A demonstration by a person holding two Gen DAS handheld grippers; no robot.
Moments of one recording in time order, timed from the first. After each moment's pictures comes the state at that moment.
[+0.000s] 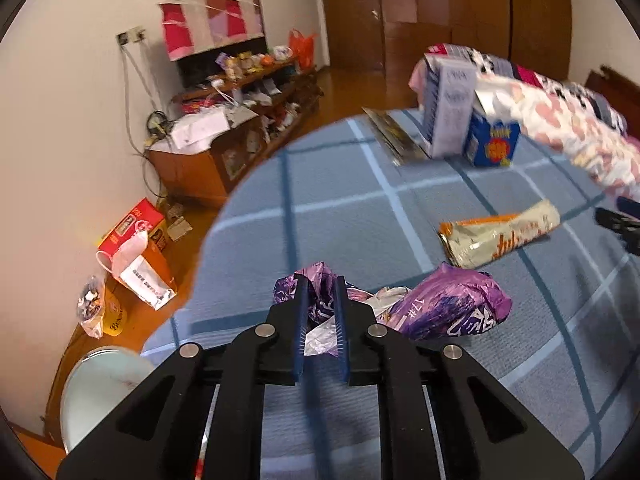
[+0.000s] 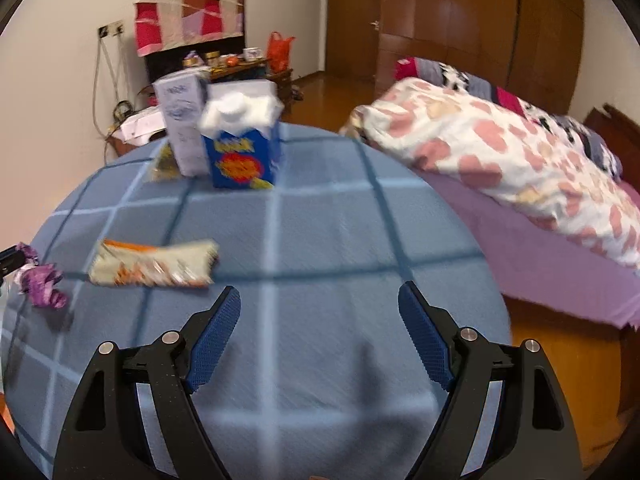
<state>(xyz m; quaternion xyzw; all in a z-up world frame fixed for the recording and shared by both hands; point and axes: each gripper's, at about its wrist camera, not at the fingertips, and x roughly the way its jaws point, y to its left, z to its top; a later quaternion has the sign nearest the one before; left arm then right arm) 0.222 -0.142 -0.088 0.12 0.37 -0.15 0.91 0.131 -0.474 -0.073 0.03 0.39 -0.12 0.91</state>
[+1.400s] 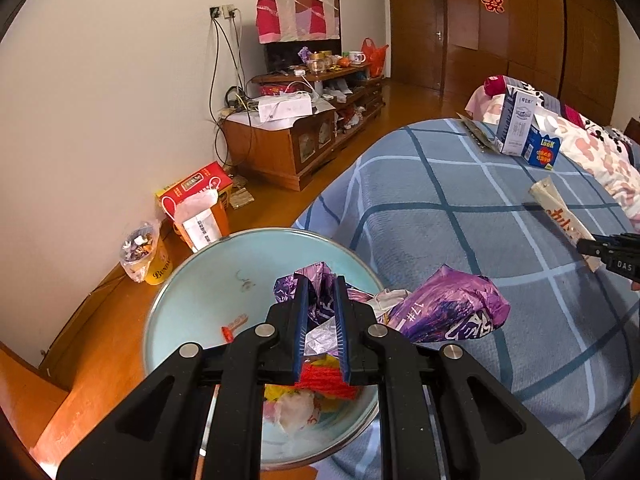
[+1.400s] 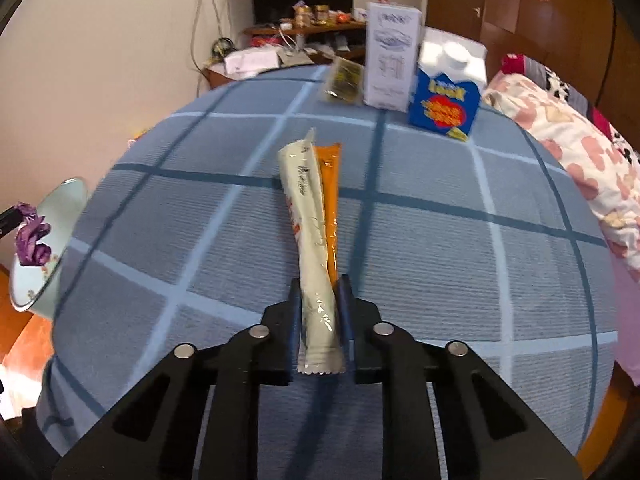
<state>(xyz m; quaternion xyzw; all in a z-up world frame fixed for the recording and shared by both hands) 0.131 0.017 -0.088 0.07 0.36 -0.07 0.93 0.114 -0.336 -0.098 0.00 0.45 0.05 0.89</state>
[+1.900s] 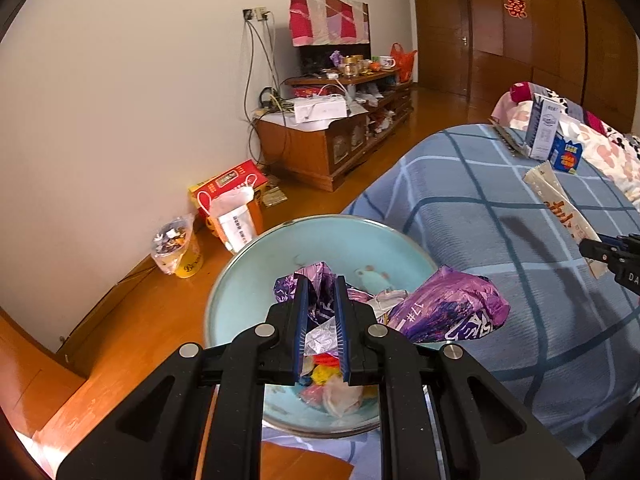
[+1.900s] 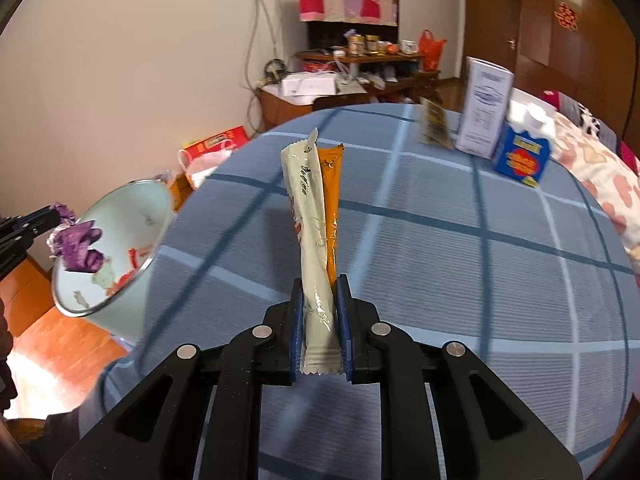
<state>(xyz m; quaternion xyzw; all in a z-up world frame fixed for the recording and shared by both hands) 0.106 0.060 -0.082 0.07 0.35 -0.01 0.93 0.097 -0.246 -0.079 -0.01 0.40 0.11 0.91</state>
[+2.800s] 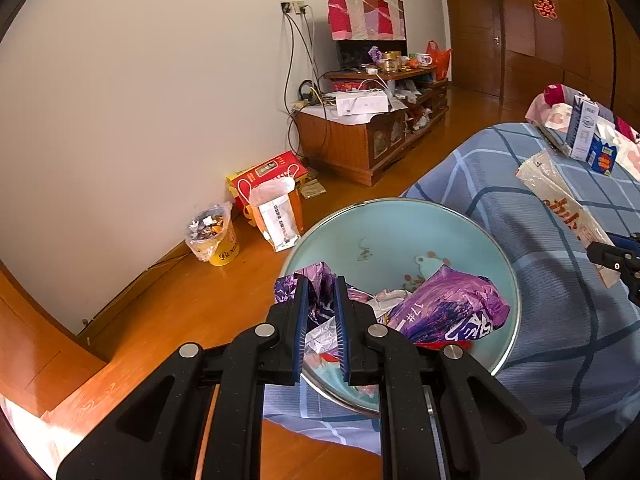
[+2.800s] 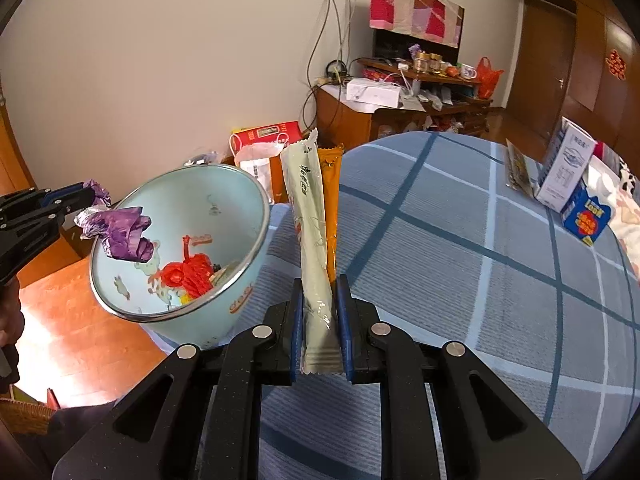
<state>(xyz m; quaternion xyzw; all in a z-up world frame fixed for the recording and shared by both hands) 0.099 0.103 -0.089 0.07 0.36 0.05 0.93 0.092 -0.158 -0.075 -0.07 0.39 0.18 0.90</state>
